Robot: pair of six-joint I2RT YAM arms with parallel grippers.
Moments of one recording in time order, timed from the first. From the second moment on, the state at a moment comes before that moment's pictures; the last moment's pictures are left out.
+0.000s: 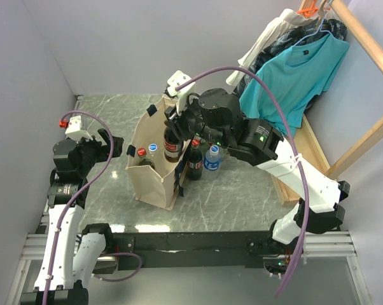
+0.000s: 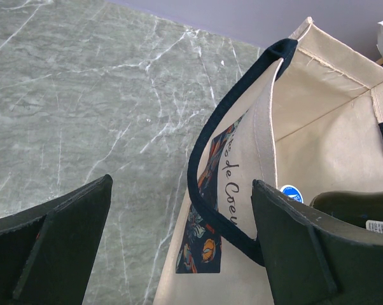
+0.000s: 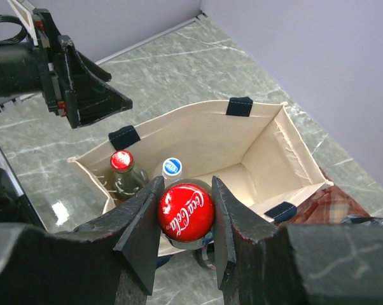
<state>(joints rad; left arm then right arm) 0.06 0.70 0.78 -0.32 0.24 -0.35 1.08 1.53 2.03 -0.74 0.22 -0.08</state>
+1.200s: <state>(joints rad) 0.06 0.70 0.78 -0.32 0.23 -0.35 1.09 1.31 2.03 -0.65 0.35 -0.18</state>
